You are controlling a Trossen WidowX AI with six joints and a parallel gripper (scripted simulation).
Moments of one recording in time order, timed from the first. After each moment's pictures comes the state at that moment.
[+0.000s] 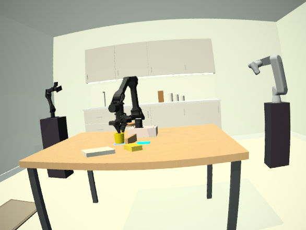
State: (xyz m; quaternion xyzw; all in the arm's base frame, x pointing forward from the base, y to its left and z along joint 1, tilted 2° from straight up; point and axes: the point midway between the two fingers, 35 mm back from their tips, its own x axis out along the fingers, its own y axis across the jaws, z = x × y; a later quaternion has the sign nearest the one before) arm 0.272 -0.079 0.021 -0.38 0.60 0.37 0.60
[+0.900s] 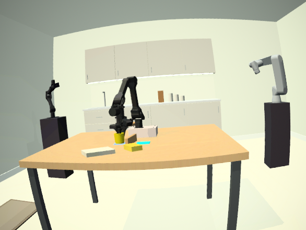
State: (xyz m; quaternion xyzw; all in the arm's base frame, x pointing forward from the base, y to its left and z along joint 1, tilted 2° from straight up) arm 0.268 -0.078 -0.003 -0.37 0.60 0.38 0.59
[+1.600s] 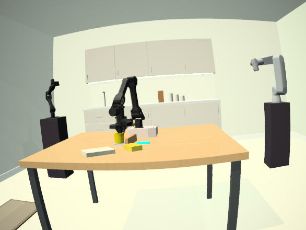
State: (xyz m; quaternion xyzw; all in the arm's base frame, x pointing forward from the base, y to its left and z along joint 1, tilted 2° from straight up) arm 0.268 -0.078 -0.003 -0.37 0.60 0.38 0.59
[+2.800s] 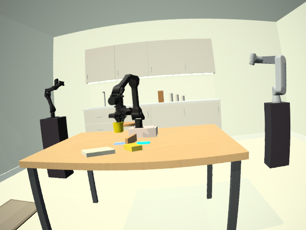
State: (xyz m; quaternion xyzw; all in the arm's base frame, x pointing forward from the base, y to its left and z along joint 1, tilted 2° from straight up) arm 0.259 -0.079 0.071 -0.37 0.61 0.38 0.59
